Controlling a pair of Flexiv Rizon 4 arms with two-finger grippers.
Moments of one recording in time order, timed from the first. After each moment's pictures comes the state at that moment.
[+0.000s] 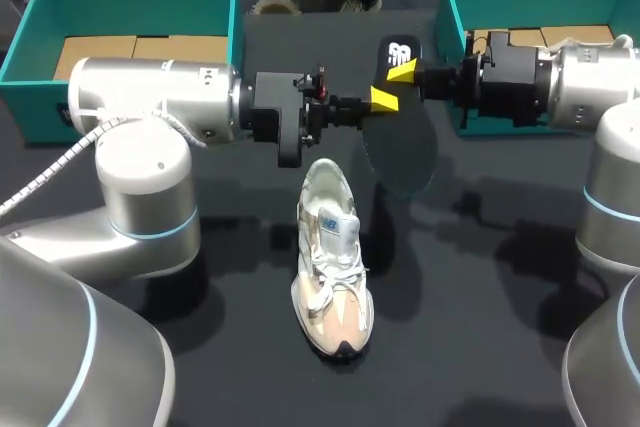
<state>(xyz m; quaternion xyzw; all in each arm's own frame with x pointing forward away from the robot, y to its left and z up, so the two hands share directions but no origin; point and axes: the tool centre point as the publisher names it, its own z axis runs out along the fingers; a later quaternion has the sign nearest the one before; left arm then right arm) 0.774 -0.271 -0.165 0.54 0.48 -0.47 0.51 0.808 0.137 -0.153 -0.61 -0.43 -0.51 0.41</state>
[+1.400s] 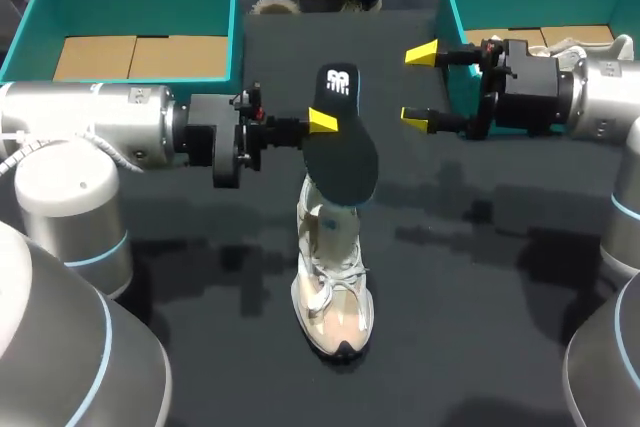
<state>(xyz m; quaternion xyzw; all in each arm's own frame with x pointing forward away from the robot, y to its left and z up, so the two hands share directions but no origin) 0.747 -0.191 -0.171 0.50 0.54 -0.49 0.47 0.781 0.121 -0.143 -0.57 -0.44 -0.53 0.44</state>
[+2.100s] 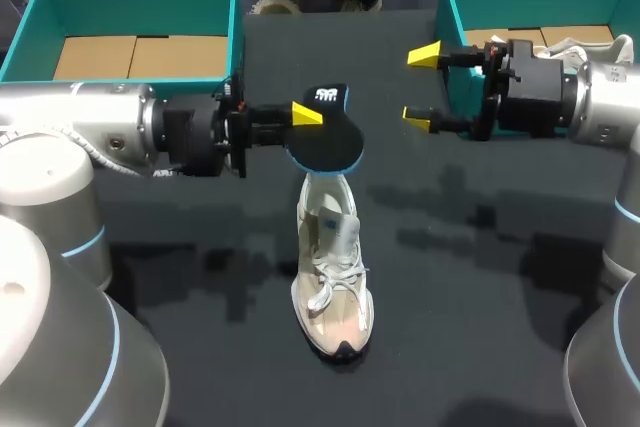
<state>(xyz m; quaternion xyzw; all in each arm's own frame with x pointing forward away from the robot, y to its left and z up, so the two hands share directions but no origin) 0.734 -0.173 -0.154 0.39 0.59 -0.59 0.39 0.774 0.118 -0.139 -0.57 -0.45 -0.55 0.42</state>
